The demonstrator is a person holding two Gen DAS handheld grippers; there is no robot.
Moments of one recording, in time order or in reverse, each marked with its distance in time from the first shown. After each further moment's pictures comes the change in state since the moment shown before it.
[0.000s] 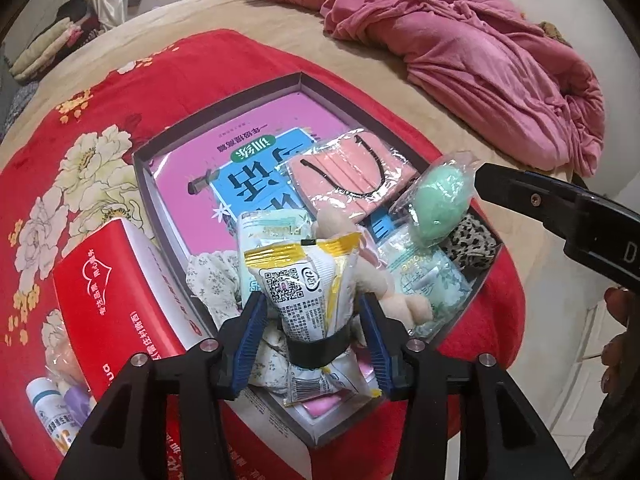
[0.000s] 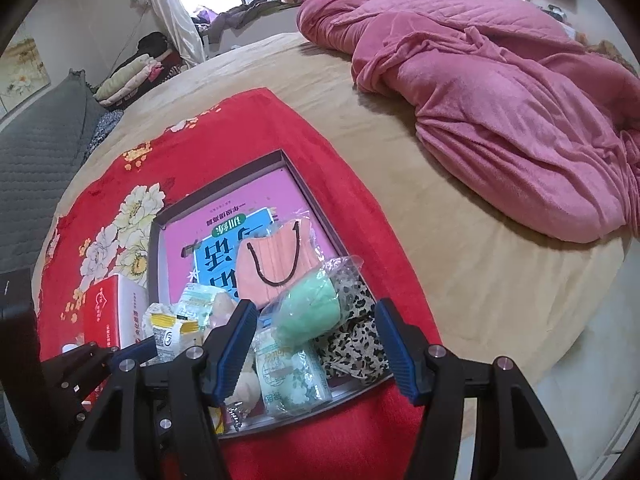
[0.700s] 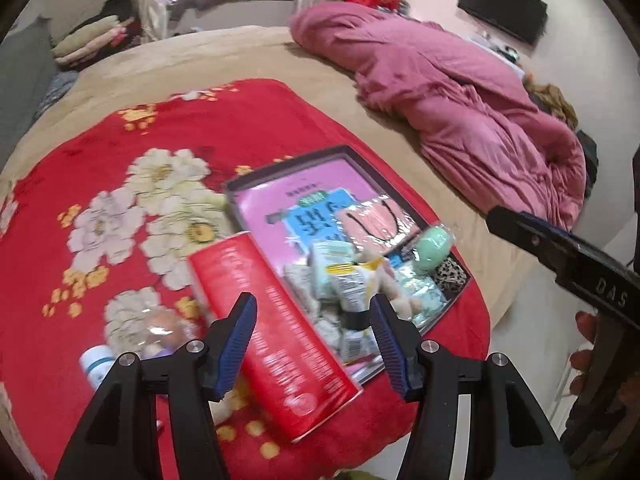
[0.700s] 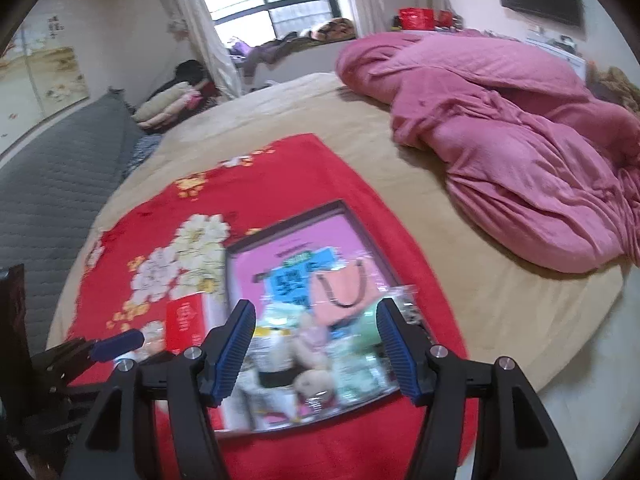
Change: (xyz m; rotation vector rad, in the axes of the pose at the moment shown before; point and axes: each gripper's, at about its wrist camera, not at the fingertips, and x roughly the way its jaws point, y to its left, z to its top) left arm -0.125 0.062 -0.028 -0.126 -0.167 -0.008; right arm -0.082 0.059 -0.004 -0.058 -0.142 0.094
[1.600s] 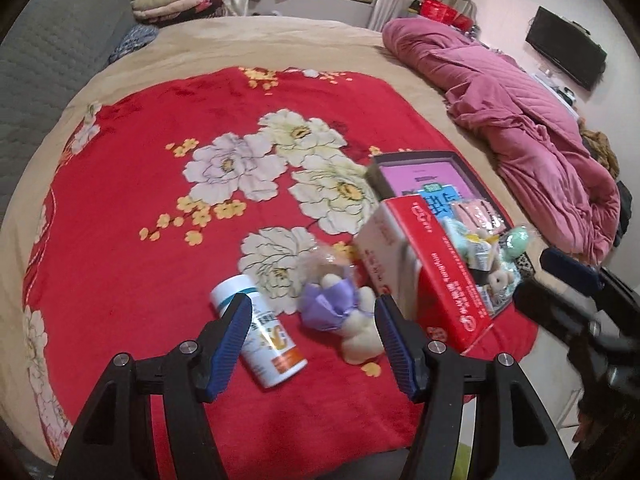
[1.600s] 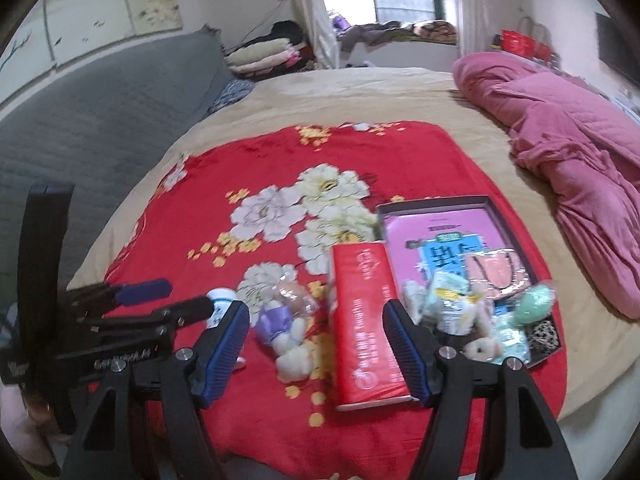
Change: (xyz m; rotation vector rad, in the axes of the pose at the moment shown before) left arm -0.051 0.153 -0.063 -0.188 0.018 0.116; right arm 0.002 0.188 -0.063 -0.281 0.077 0.148
